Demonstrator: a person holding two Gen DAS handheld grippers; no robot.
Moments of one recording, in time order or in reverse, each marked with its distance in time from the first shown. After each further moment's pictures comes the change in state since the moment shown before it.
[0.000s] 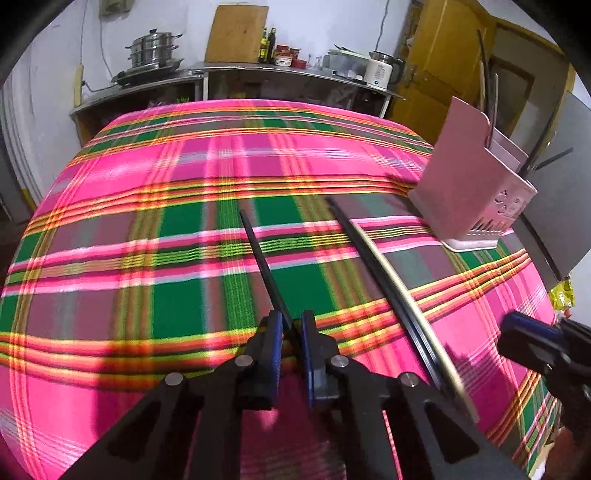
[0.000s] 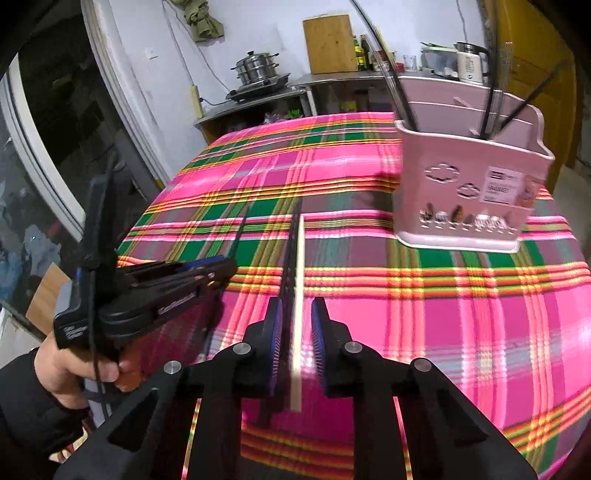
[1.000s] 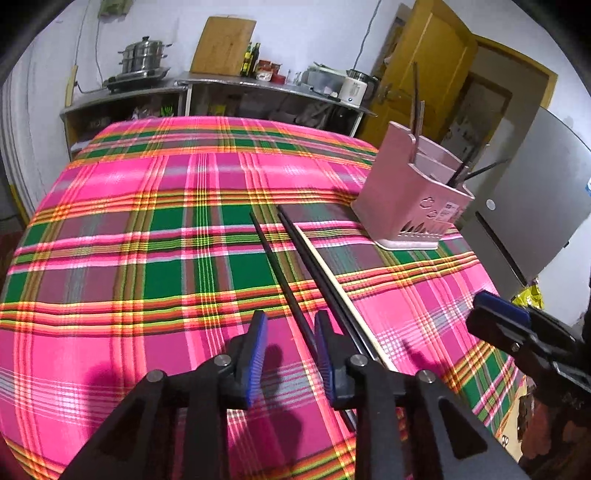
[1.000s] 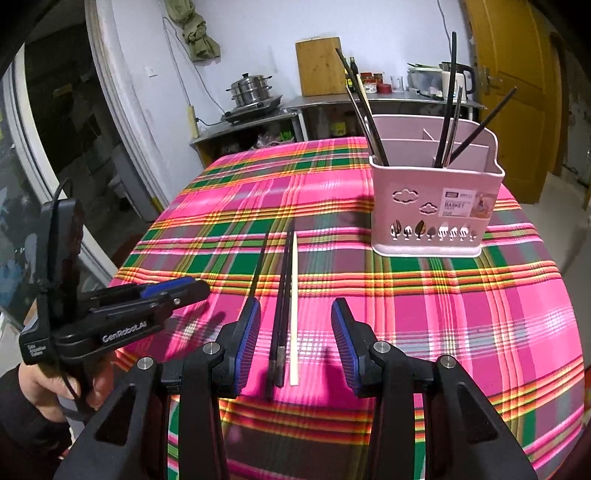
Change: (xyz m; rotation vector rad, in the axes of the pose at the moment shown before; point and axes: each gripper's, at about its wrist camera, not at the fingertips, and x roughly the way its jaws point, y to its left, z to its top) left arm -0.056 -0.027 -0.017 -0.020 -0.043 -0.113; right arm -0.061 0.000 -0.016 0.016 -0.087 -0.061
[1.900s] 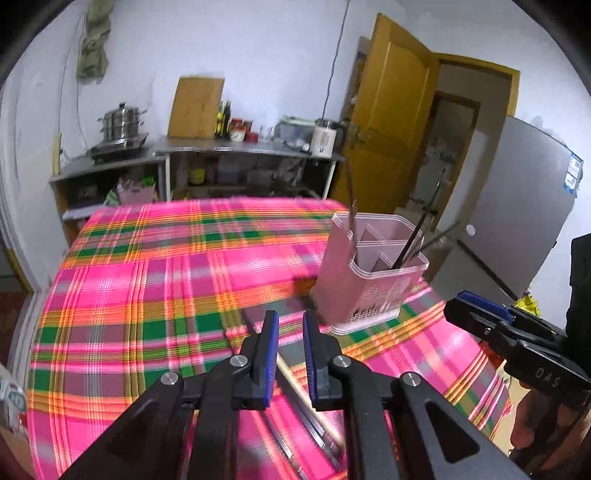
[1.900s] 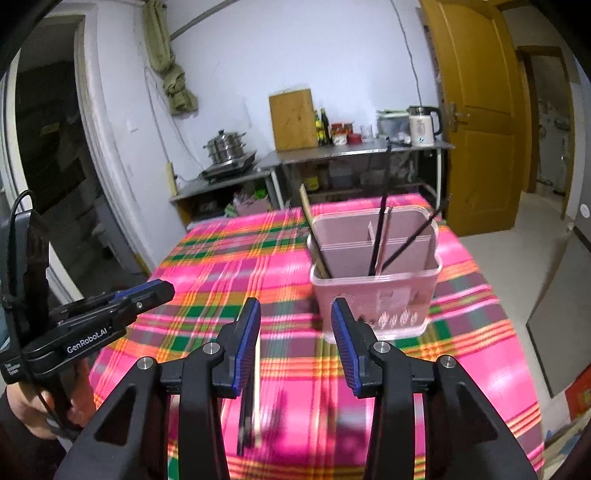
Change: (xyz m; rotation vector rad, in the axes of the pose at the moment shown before) left arm -0.057 -0.052 0.055 0.115 -0.188 -0.012; right arm -0.052 -0.026 0.054 0.047 -0.178 -0.065
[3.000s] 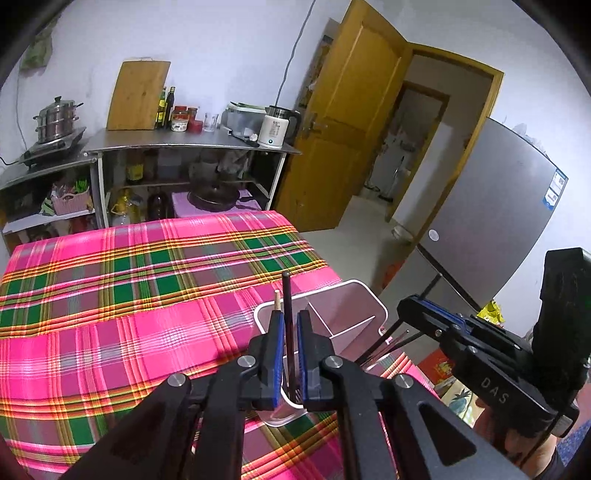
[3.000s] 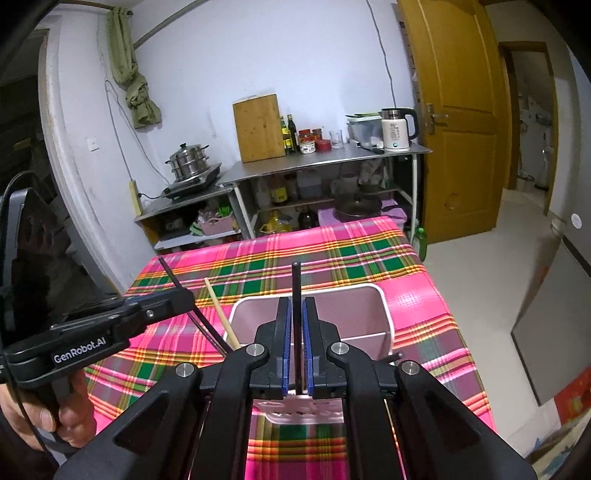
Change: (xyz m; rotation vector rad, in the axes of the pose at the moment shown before) left arm 0.108 -0.054 0.130 0.031 0.064 -0.212; right arm 0.052 -0.072 0.103 0.053 -0.039 -0.112
